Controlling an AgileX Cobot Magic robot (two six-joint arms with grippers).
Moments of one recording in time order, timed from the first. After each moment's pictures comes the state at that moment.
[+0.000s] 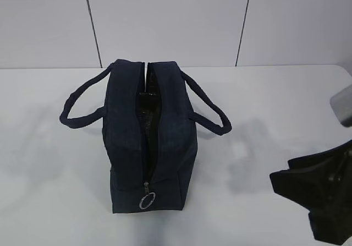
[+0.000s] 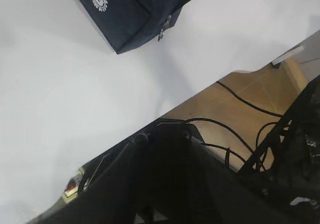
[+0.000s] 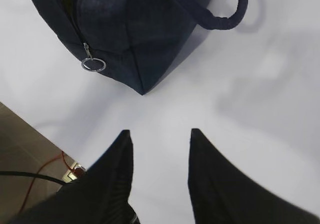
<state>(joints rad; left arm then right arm) -0.33 0.80 -0.85 -0.44 1.25 0.12 0.65 0.90 -0.53 0.10 0.45 0.05</state>
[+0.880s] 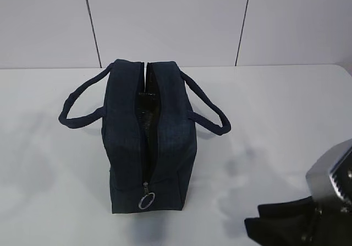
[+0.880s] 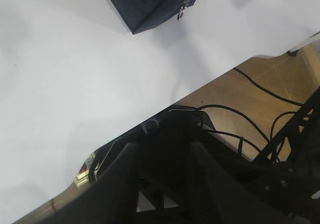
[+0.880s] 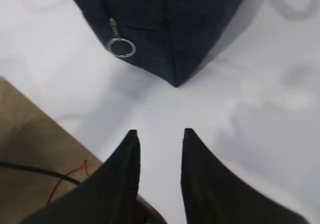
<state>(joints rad) -0.33 0.80 -0.80 -0.39 1.25 0.11 0.82 0.98 -0.29 0.19 0.03 0.05</state>
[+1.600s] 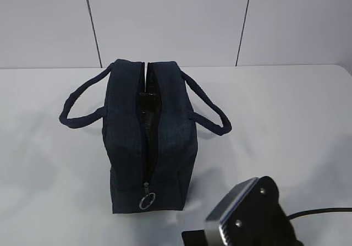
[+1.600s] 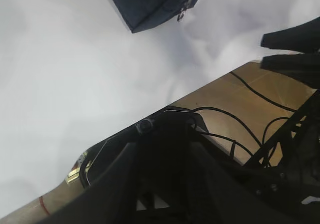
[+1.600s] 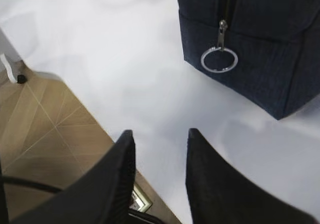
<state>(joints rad) -0.33 0.80 -0.80 -0.40 1.25 0.06 1.07 1.48 -0.32 0.21 -0.51 0.16</state>
